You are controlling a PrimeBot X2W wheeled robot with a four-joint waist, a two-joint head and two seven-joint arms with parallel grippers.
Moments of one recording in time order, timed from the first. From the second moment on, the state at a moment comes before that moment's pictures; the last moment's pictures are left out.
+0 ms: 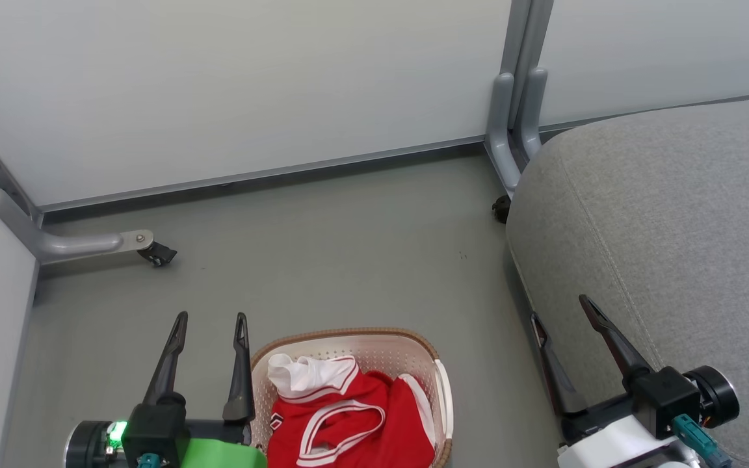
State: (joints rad) left arm 0.08 0.05 -0.16 0.00 -0.08 0.02 -0.26; right arm 0.05 -0.05 0.13 -0.02 0.03 0.13 -0.26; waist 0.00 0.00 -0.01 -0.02
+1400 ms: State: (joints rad) left arm -0.73 0.10 -0.82 0.87 -0.20 -0.13 -0.26; right arm -0.30 -0.05 -0.03 -0.18 0.01 0.13 -0.26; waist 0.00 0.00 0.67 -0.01
